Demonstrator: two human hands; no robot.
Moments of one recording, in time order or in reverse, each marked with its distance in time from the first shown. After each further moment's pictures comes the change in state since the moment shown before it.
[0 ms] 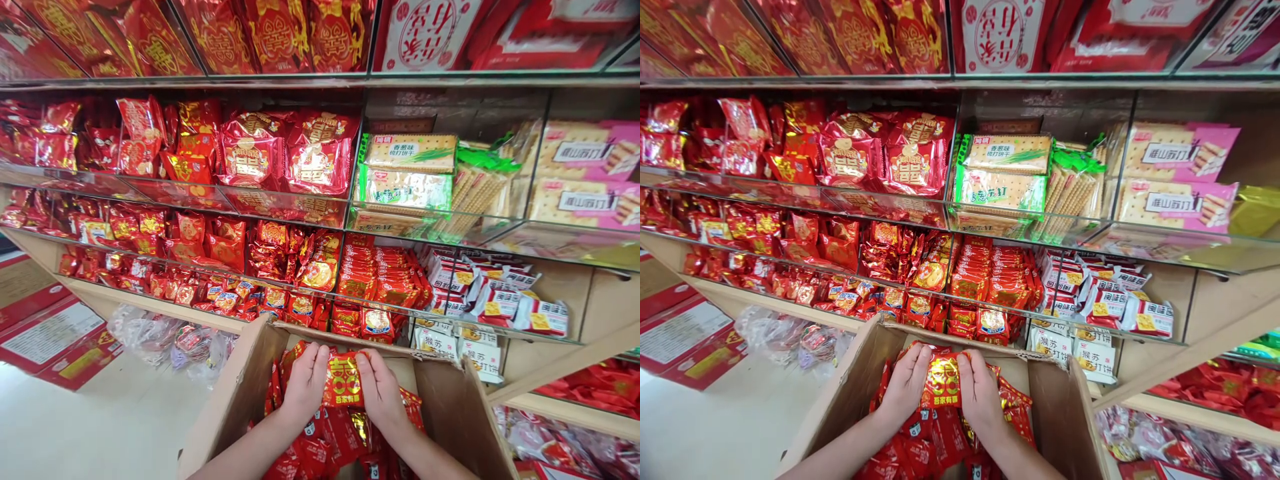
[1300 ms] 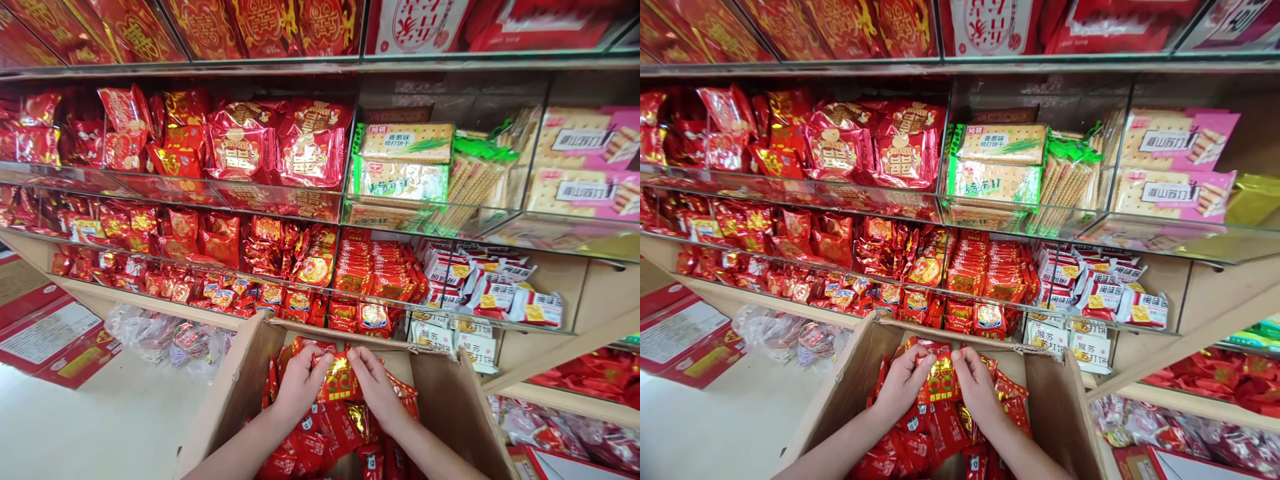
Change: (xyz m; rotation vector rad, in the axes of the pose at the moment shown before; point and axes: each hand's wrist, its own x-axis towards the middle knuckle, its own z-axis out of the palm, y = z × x) left_hand -0.001 -0.002 -0.009 0.137 -0.179 -0.052; right_hand -0.001 0.012 0.003 0.240 -0.132 0.234
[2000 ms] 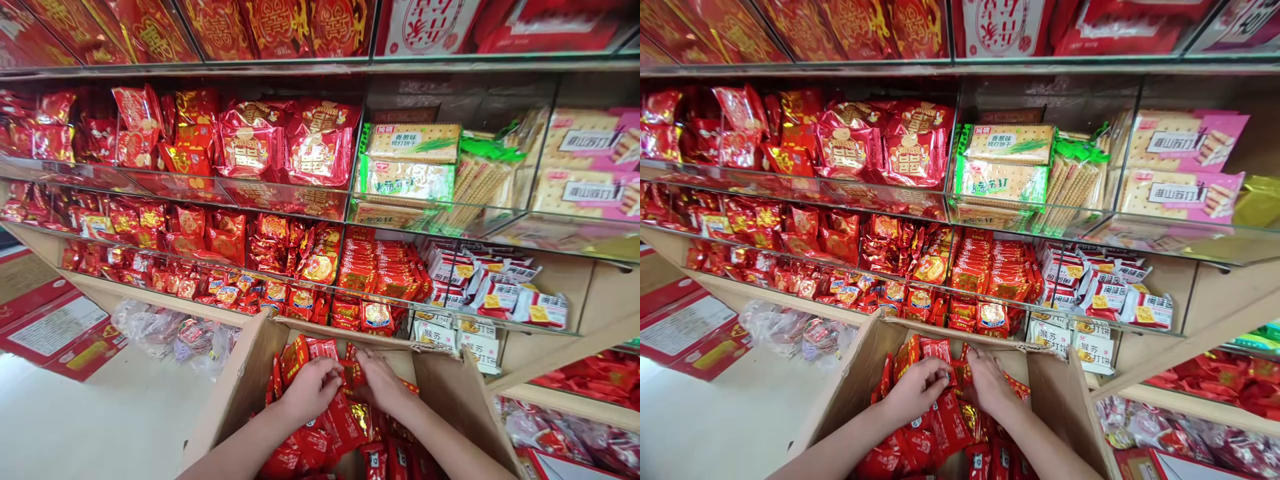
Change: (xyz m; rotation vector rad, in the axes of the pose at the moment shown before) left_hand -0.009 -0.019 0.009 0.155 -0.310 0.105; right_hand 0.014 0.015 -0.024 -1.051 -0.348 -0.078
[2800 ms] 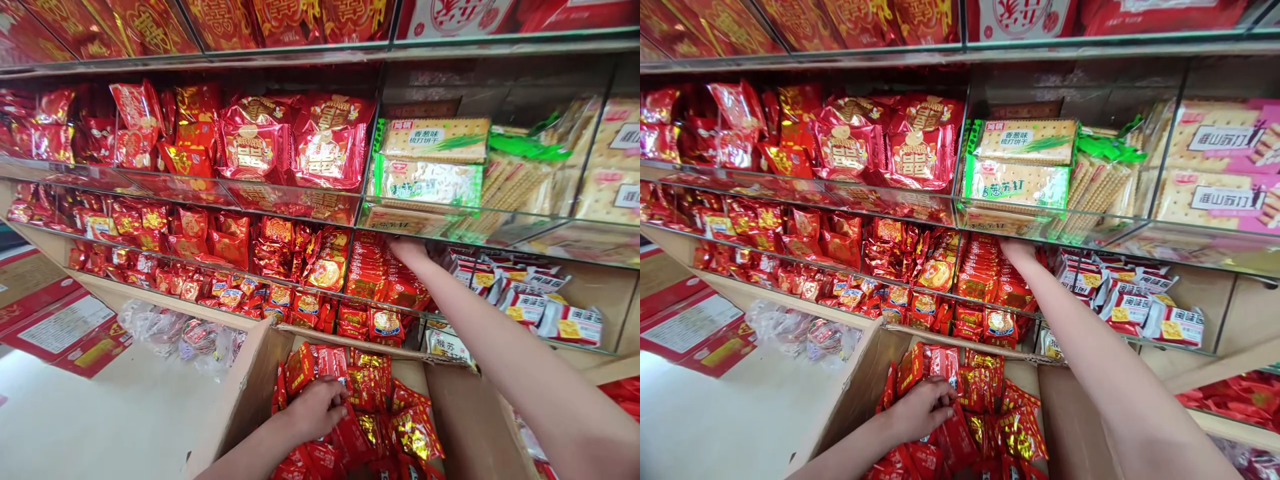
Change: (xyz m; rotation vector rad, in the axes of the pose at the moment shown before) left_hand 0.001 -0.019 0.005 0.150 -0.261 -0.077; right_hand 0.154 0.036 -0.193 0.017 0.752 0.120
